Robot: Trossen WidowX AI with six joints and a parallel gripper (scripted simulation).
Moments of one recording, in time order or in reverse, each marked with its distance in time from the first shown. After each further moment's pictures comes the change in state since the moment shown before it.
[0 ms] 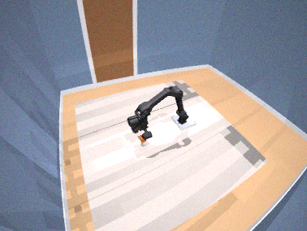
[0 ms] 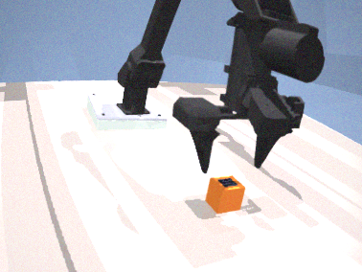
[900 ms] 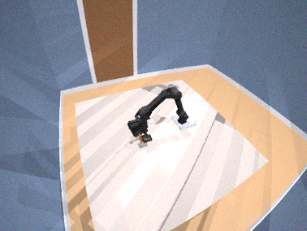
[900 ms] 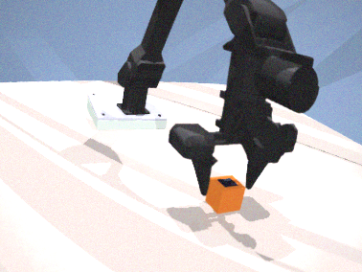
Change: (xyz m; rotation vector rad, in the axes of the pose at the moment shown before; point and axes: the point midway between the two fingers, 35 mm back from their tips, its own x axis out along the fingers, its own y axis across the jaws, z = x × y) arm 0.037 -0.001 -0.001 0.000 0.003 -0.001
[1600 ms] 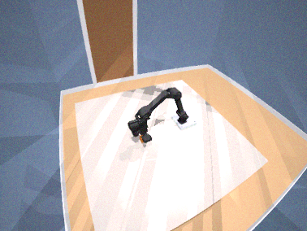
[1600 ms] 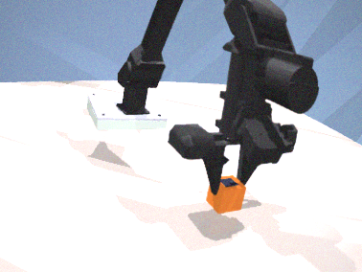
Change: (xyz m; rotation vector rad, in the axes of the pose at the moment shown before) arm 0.001 0.000 0.000 0.000 0.000 -0.001
